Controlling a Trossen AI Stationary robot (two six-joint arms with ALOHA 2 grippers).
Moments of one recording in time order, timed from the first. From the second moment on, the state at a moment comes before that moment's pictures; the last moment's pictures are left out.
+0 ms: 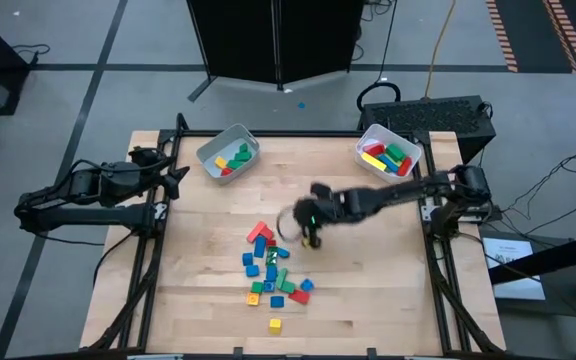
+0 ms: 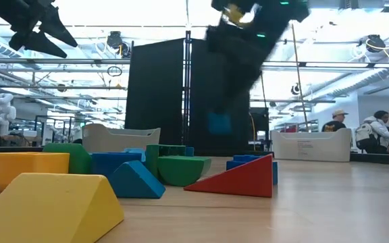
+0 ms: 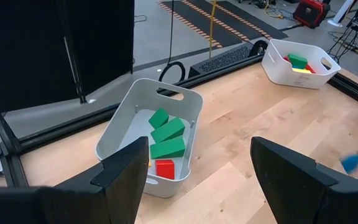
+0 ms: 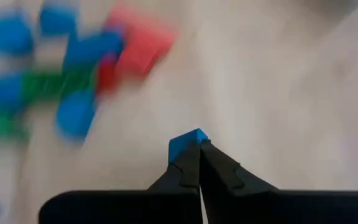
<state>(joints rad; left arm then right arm) 0.11 0.37 0.72 -0.88 -0.58 -0.54 0.05 1.74 1.22 -0.46 0.21 0.17</state>
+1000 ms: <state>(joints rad) 0.12 0.37 0.72 -0.89 -0.61 -0.57 -0.35 2.51 2.31 -0.28 -0.04 0.27</state>
